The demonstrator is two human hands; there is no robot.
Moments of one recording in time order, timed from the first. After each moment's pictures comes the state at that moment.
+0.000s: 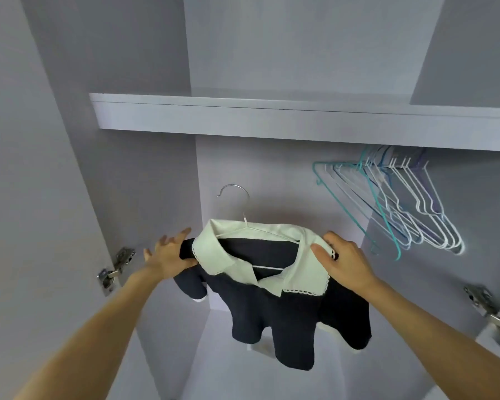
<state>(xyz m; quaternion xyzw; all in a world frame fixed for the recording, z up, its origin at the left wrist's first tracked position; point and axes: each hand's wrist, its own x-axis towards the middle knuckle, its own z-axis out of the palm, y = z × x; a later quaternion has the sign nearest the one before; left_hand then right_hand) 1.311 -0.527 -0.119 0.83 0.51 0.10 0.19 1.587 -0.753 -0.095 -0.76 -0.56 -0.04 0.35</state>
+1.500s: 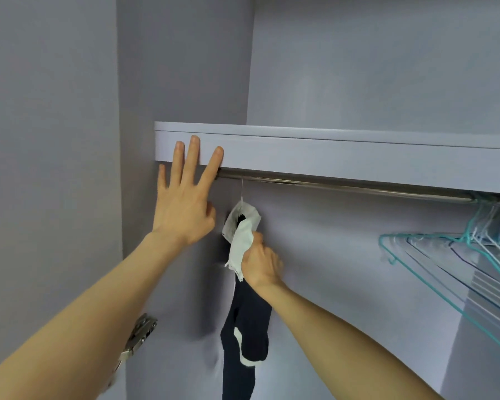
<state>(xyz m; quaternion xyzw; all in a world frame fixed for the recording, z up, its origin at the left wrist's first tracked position) 1.312 -0.427 -0.004 0.78 0.38 0.45 -0.22 1.466 -0.453 -0.088 -0.76 -0.56 -0.07 0.32</state>
